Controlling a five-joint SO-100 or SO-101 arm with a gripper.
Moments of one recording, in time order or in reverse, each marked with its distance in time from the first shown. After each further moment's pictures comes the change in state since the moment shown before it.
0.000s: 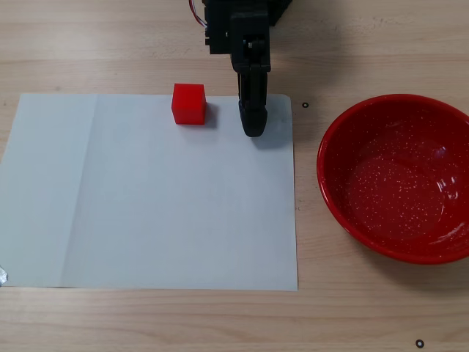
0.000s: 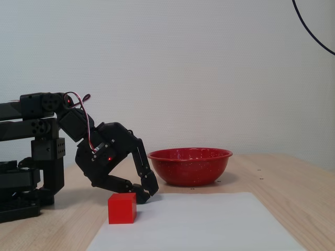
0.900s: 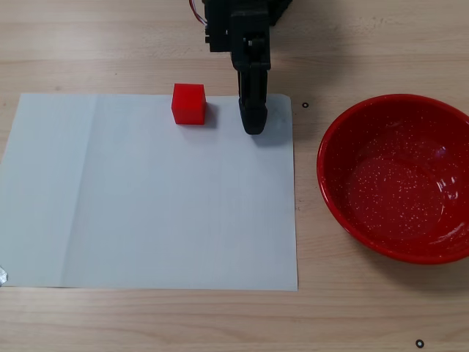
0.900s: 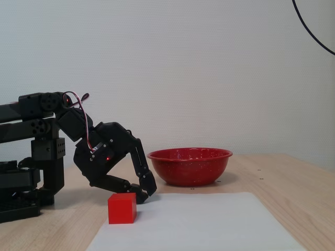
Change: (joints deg) arm 0.0 0.9 0.0 3.7 0.1
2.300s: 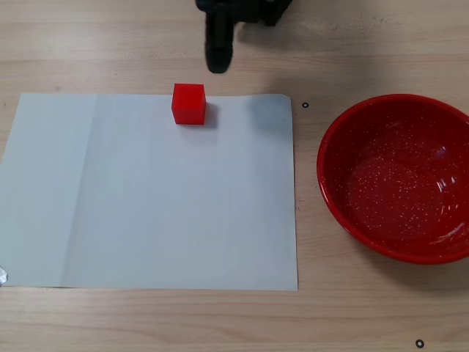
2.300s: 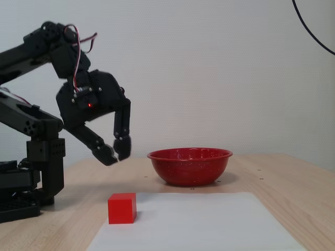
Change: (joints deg) arm -12.9 -33.0 -49.7 32.1 10.5
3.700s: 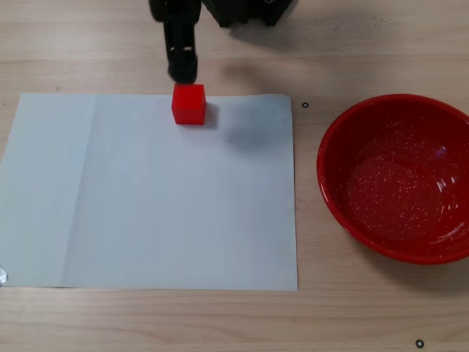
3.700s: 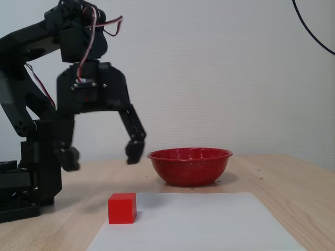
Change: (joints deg) arm -13.3 -27.2 -17.4 8.3 10.9
